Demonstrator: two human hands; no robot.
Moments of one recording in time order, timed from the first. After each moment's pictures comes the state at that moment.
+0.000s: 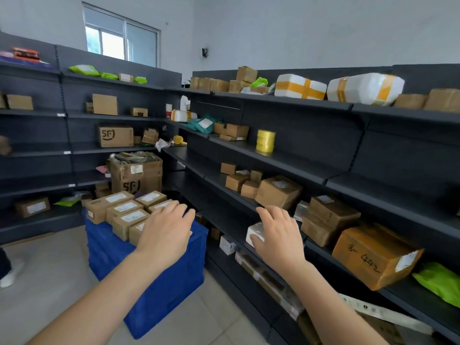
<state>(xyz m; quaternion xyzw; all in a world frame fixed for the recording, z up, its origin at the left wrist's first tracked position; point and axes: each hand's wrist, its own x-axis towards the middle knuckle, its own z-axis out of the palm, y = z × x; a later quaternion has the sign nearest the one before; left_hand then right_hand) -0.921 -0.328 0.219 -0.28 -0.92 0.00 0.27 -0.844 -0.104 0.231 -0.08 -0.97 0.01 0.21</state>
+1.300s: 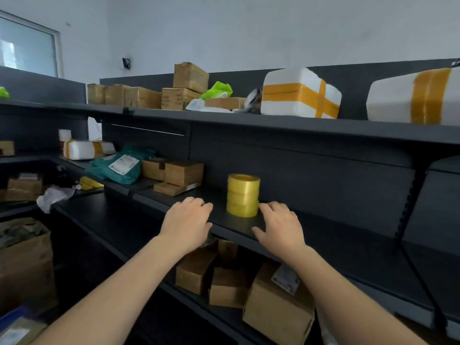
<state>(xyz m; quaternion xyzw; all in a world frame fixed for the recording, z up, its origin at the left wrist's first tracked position) -1.544 0.017 0.305 -0.43 -0.86 -0.08 0.26 -1.427 0.194 0.297 -0.21 -0.95 -0.05 0.24</state>
